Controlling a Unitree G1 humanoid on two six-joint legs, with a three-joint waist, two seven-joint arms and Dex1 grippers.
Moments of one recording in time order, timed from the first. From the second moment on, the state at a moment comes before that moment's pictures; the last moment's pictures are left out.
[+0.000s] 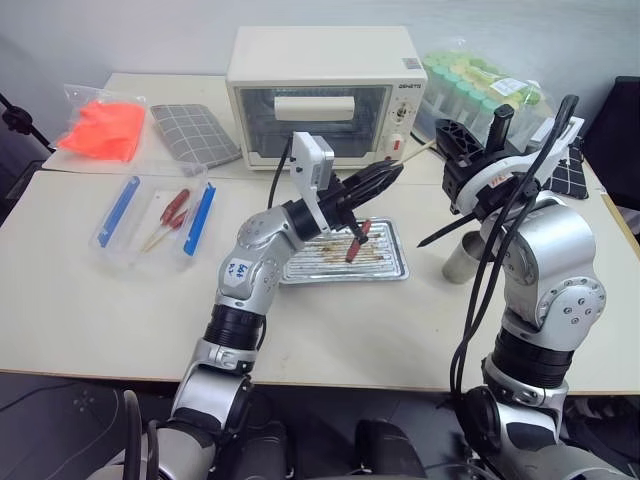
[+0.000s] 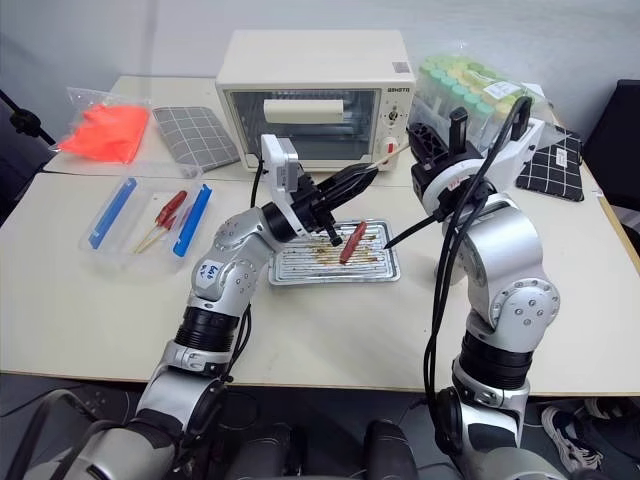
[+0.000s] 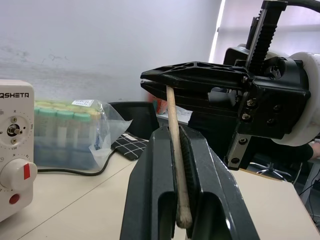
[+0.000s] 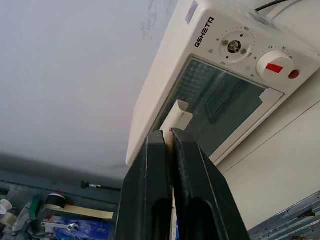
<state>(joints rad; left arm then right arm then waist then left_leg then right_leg) -0.79 0.04 -0.04 0.17 -0.45 0.24 -0.69 -0.68 -0.19 -0.28 -0.41 1.70 0.46 -0.82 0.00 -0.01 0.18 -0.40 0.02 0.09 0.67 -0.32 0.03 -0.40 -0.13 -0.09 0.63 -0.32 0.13</state>
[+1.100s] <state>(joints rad) -0.44 0.75 0.18 -0.22 -0.57 0.52 -0.95 -1.18 -0.70 0.62 0.45 0.21 0.12 0.92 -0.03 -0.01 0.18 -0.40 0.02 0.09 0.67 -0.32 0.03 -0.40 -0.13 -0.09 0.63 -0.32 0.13</state>
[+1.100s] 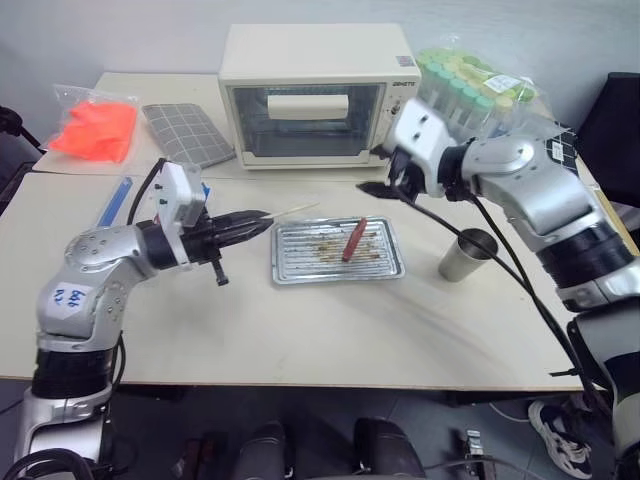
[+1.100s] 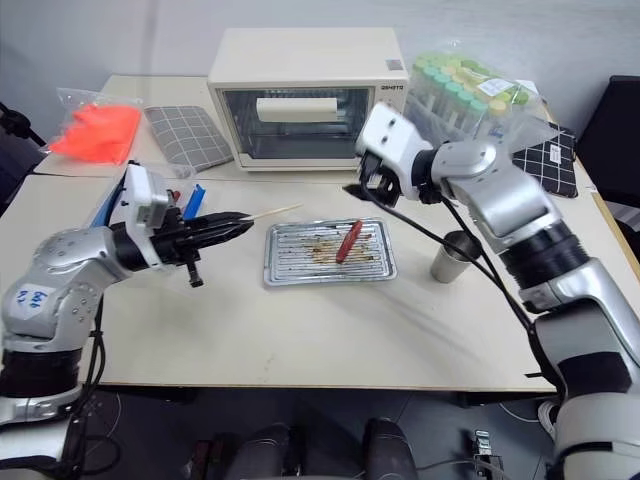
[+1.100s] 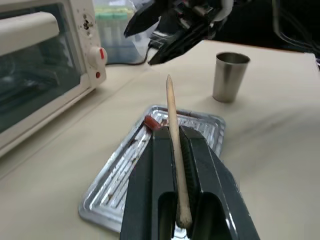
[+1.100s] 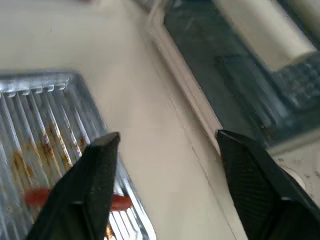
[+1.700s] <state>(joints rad) -0.27 0.84 0.31 -0.38 -0.65 0.58 -0.91 -1.27 -0.44 0.61 1.09 -0.19 -0.59 1.19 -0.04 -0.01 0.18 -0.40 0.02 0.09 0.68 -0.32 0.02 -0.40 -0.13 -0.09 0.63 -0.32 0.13</state>
